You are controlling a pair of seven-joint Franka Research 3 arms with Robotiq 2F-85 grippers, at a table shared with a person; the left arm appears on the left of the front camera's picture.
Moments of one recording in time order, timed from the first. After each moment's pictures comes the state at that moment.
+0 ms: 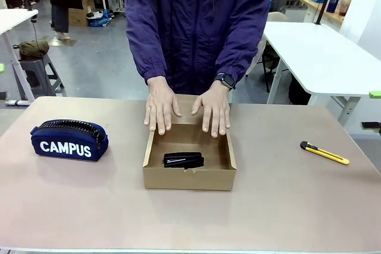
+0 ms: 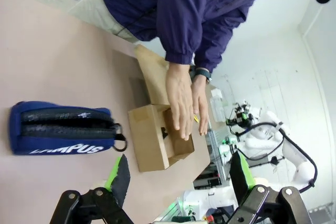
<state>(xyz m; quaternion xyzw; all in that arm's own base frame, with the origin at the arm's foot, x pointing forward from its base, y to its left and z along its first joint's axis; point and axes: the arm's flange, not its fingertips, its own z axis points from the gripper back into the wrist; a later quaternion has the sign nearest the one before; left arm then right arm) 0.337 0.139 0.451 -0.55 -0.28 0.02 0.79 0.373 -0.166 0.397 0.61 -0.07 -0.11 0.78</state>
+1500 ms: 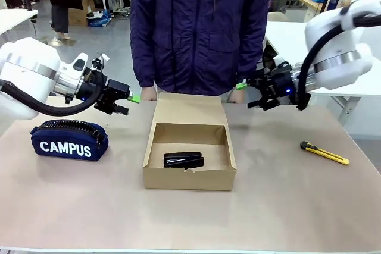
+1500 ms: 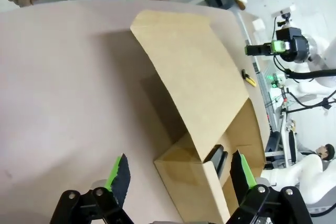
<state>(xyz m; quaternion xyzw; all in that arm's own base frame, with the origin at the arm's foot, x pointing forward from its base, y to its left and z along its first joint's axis) 0.535 -0.095 0.333 -0.46 -0.17 -0.14 0.86 0.567 0.114 0.341 0.47 -0.10 -0.05 0.88</state>
